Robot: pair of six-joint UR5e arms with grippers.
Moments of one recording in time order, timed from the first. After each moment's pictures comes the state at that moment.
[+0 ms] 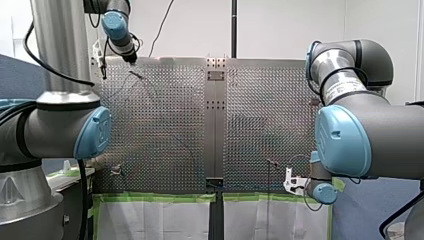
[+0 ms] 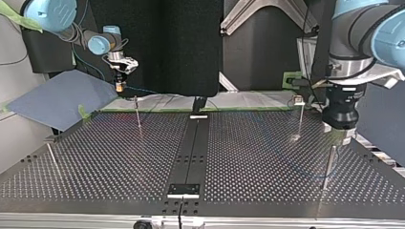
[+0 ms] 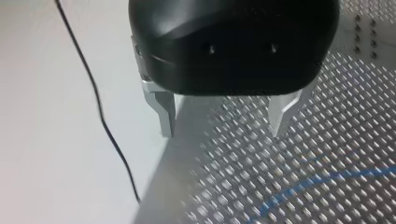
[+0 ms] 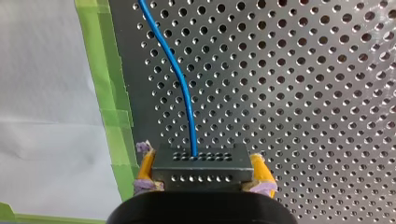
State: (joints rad) left arm 0.09 -1.34 -1.70 -3.35 -1.62 -1.87; right arm 1.66 -0.55 1.77 -1.06 1.32 1.64
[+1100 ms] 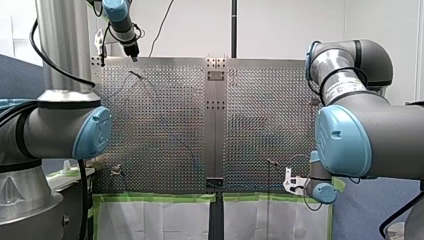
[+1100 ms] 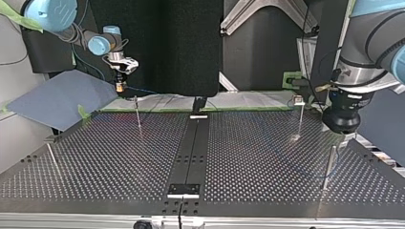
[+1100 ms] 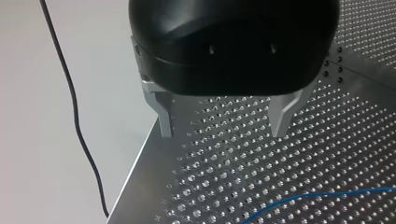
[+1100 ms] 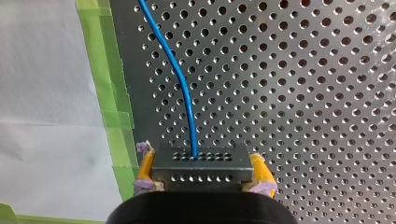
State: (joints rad) left arm 0.08 -1.41 -1.53 -3.63 -1.60 -1.82; right arm 1.67 -0.55 1.77 -1.05 1.32 1.64
